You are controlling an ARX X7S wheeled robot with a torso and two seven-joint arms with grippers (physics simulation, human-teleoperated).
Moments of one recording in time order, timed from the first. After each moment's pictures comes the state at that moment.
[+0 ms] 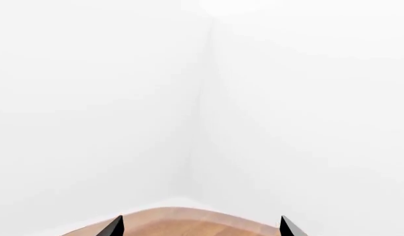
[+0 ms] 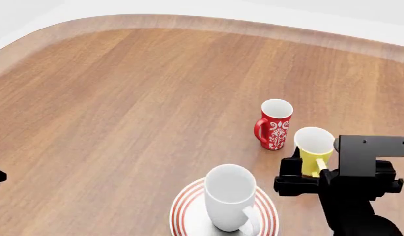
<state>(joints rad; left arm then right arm) -0.16 -0.38 0.02 0.75 -0.47 -0.41 -0.59 0.62 0.39 -0.14 0.29 0.42 0.49 0.03</state>
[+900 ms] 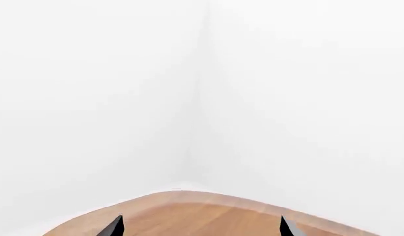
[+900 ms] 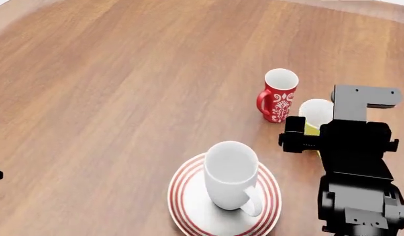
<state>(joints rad) -0.16 -0.40 0.03 0.75 -0.45 -0.36 -0.58 1.20 0.21 -0.02 1.29 0.05 0.23 -0.07</state>
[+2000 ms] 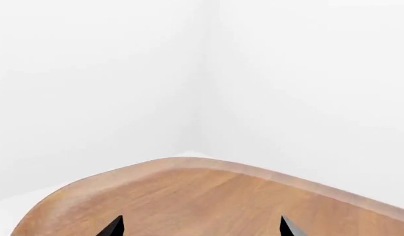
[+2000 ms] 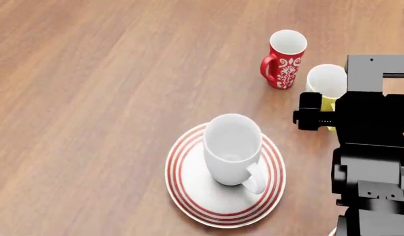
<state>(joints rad) -0.15 -0.40 0.01 0.76 -0.49 -0.35 -0.61 1.31 0.24 -0.05 1.31 -0.01 0.29 -0.06</state>
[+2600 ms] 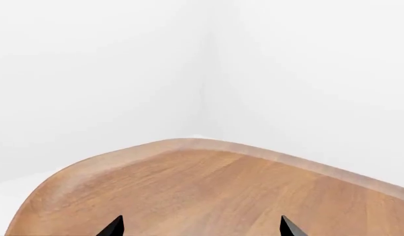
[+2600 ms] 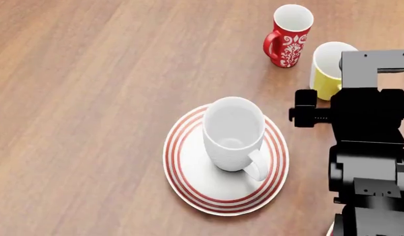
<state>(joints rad) -0.15 -0.40 0.00 0.76 -0.50 -0.33 -0.62 1.32 0.23 -0.08 1.31 0.00 0.29 -0.07</state>
